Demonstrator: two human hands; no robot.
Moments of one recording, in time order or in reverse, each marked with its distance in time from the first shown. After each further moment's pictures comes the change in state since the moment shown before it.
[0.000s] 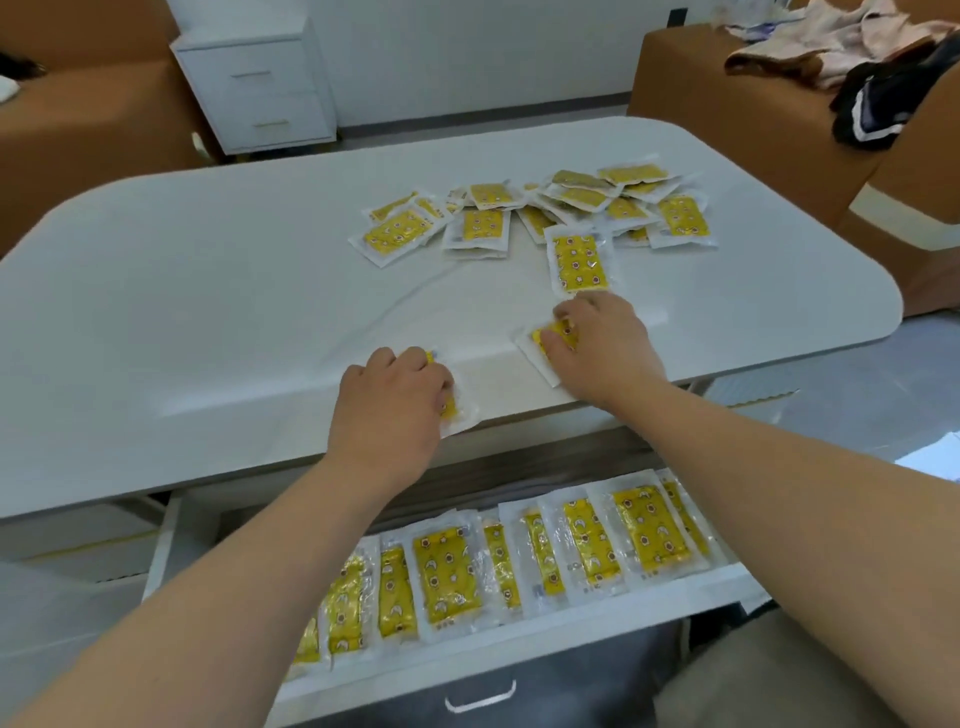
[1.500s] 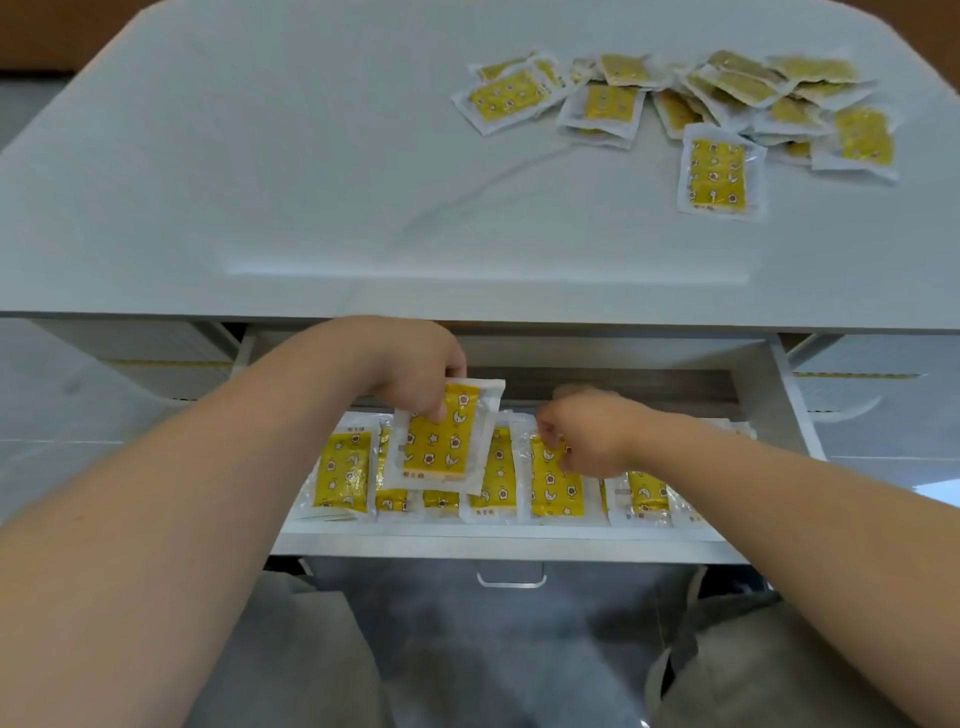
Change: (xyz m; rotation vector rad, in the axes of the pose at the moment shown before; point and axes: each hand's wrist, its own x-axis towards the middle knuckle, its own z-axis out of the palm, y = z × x) left_hand -0.041 -0.036 -0.028 -0.212 -0.961 -0.098; right_hand -0.099 -0.058 0.058 -0.305 -0.956 -0.431
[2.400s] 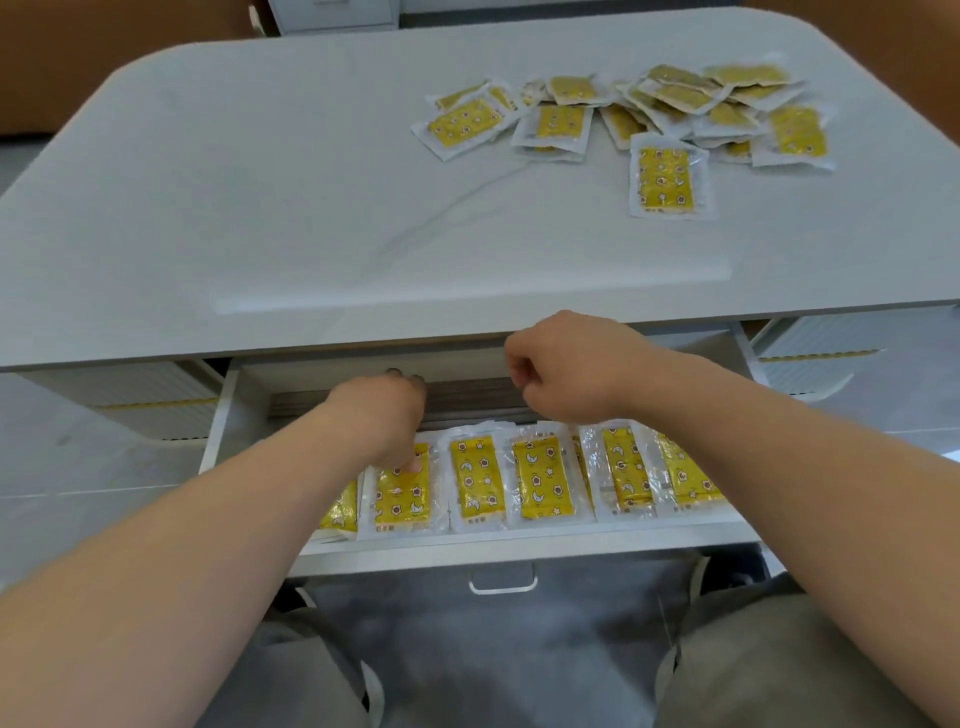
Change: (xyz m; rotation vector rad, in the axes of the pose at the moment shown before) left_hand 0.016 -0.004 0.047 0.352 0.137 -0.190; right_hand -0.039 -0.015 -0.069 0.053 0.344 -0.046
